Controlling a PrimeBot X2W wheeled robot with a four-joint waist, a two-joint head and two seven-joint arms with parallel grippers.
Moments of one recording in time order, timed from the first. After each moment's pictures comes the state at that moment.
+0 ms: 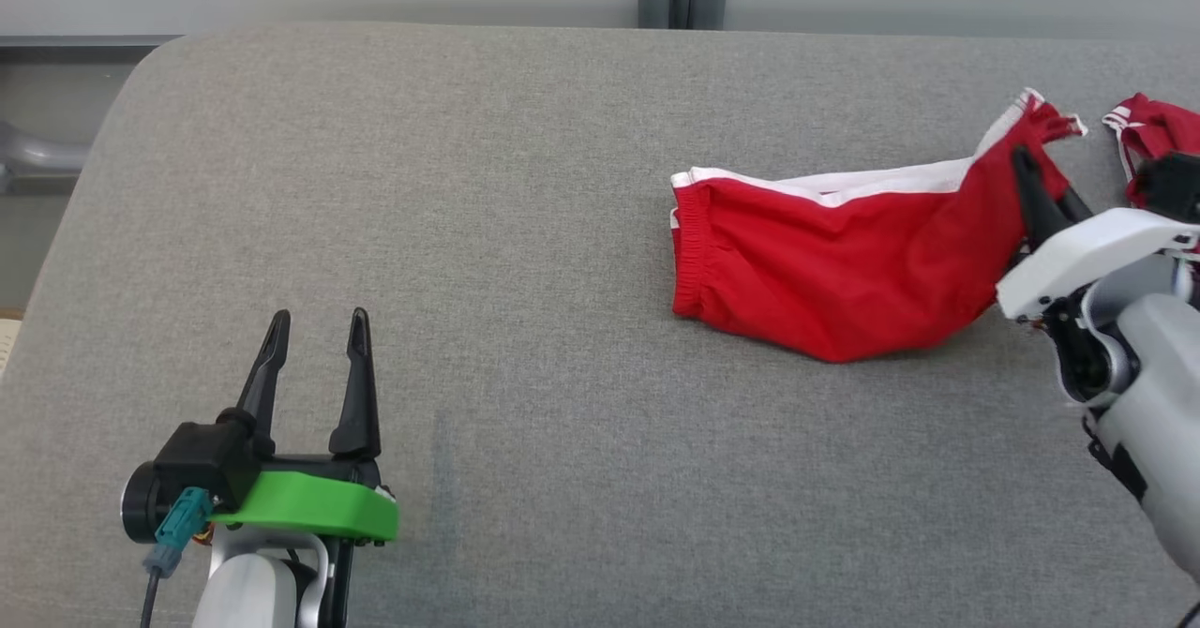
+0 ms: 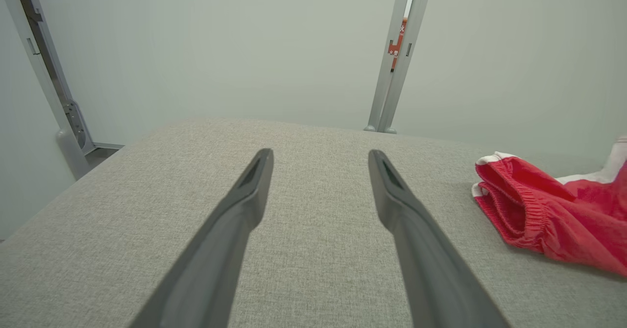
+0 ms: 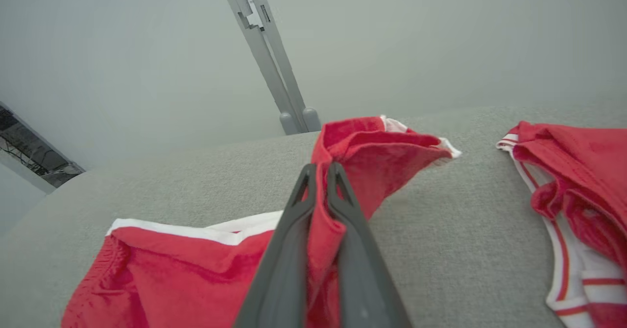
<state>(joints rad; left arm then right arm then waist) -0.15 0.05 -0.05 0.20 -0.23 -0.13 -0.26 -0.71 -0.46 0.53 0.78 0.96 0.13 -0.26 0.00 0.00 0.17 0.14</state>
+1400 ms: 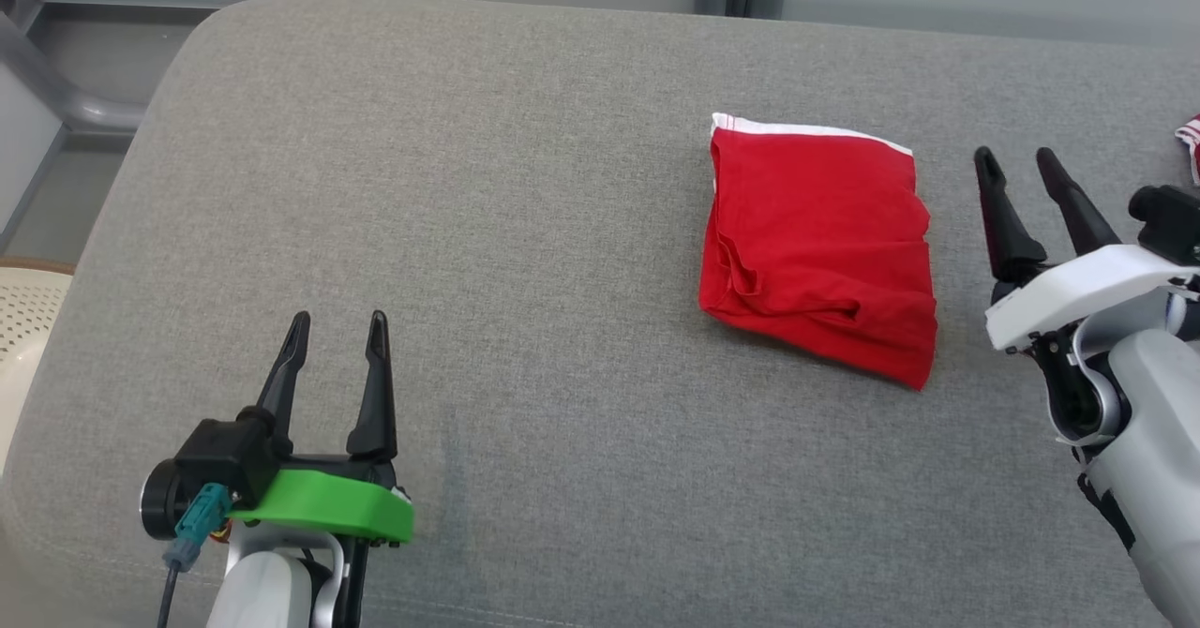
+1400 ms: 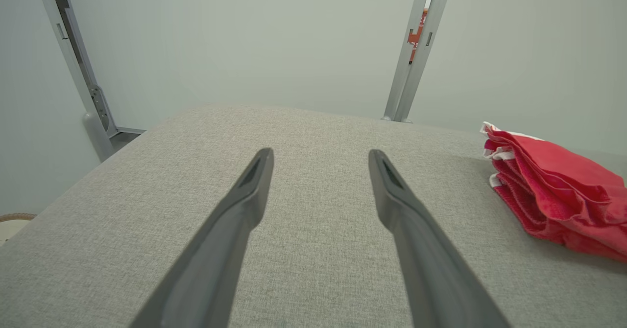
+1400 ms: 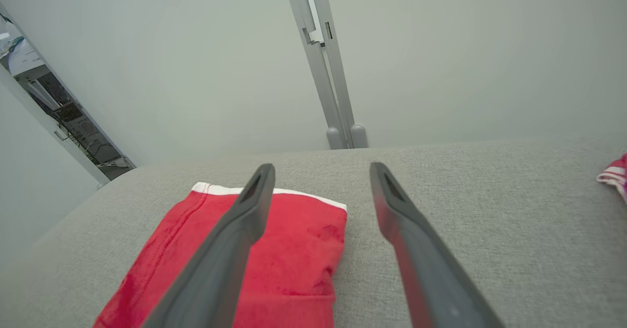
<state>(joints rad) -0.16 0.05 -0.08 0.22 -0.24 -0.12 -0.26 -0.55 -0.40 0.32 0.54 0.73 0.13 -0.26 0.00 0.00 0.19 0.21</state>
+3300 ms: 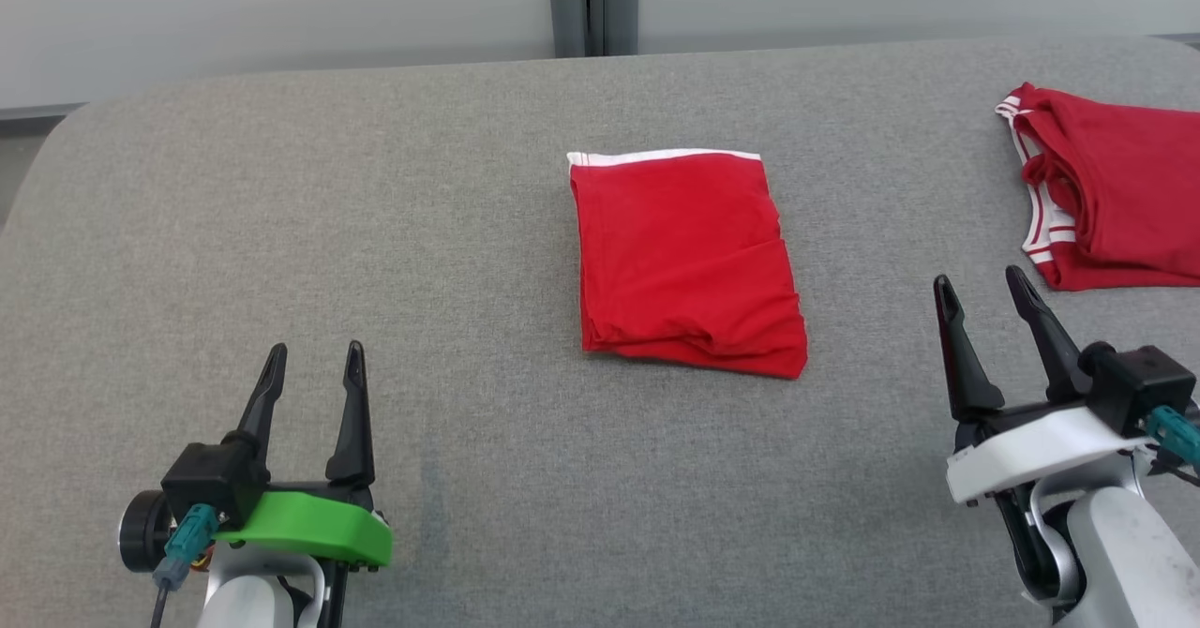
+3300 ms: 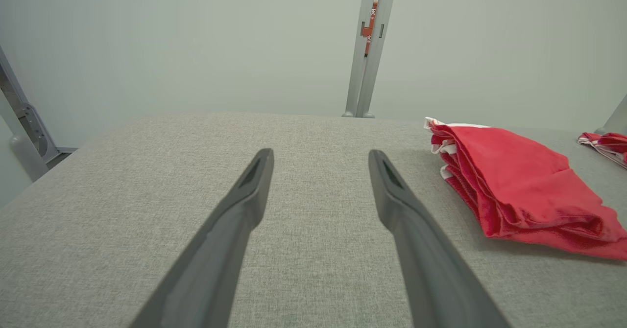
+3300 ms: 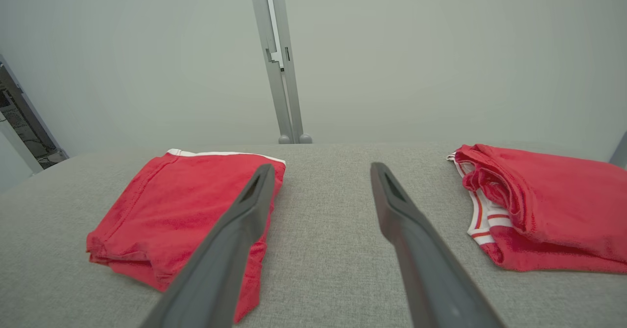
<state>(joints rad) -0.13 0.05 -0.03 0.26 -0.19 -0.12 -0.26 -0.18 -0.24 0.11 0.21 0.33 0.13 -0.26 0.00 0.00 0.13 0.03</state>
